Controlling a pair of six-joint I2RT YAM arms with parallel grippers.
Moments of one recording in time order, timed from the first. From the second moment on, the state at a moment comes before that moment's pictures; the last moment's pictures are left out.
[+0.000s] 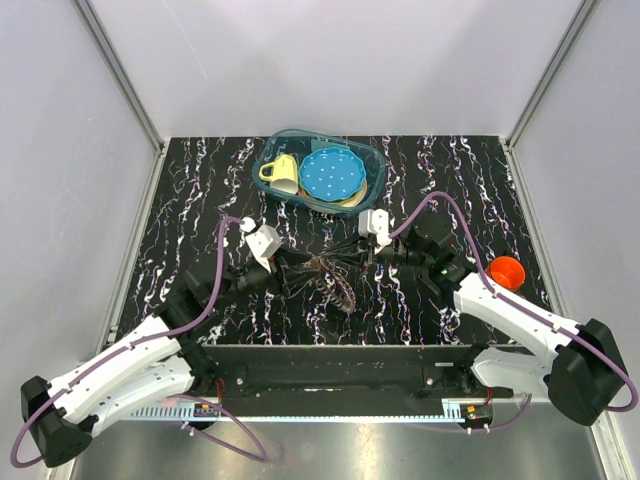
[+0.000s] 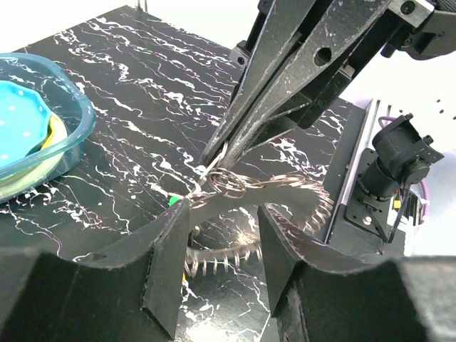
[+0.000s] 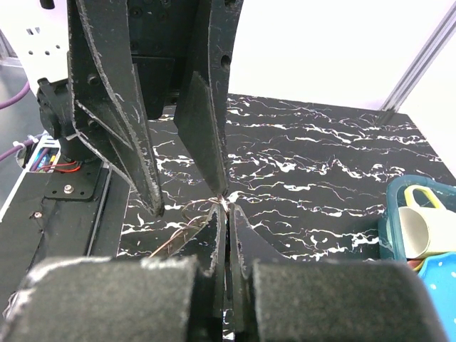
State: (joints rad) left arm -0.82 0.70 0.59 0.07 0.29 -0.16; right arm 0.69 1.14 0.74 0.45 -0.81 -0.17
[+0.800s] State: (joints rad) left arm -0.85 0.79 0.61 0.12 0.16 -0.12; right arm 0.69 1.14 0.72 0.45 -0.75 -0.15
